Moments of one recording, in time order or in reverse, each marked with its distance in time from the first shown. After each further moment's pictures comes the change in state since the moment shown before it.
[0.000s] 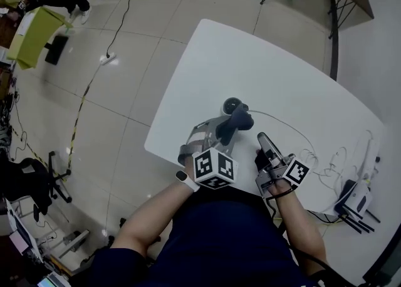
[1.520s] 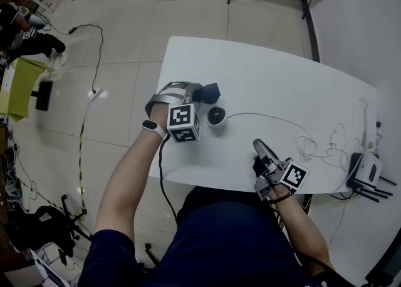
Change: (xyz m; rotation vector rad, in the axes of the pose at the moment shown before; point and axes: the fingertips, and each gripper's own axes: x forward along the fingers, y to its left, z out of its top) left arm 0.083 0.105 -0.027 0.772 0.136 -0.244; right arm -0.023 0.006 -0.005 0.021 -0.169 -0.065
